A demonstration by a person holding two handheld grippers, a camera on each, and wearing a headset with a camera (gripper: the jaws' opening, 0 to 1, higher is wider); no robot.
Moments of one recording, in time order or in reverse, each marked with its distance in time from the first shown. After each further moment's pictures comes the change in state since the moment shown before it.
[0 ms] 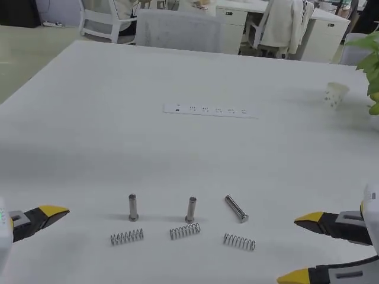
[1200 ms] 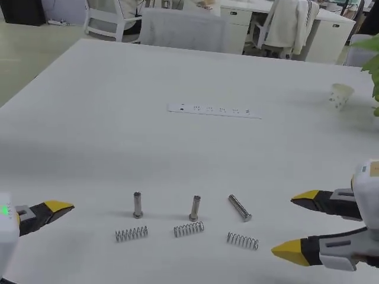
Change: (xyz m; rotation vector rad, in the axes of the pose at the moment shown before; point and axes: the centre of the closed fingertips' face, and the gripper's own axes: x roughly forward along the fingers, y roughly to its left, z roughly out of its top) left arm -0.004 -0.001 0.001 0.012 -0.001 0.001; right arm 0.009 -0.027 0.033 -0.032 -0.009 -0.047
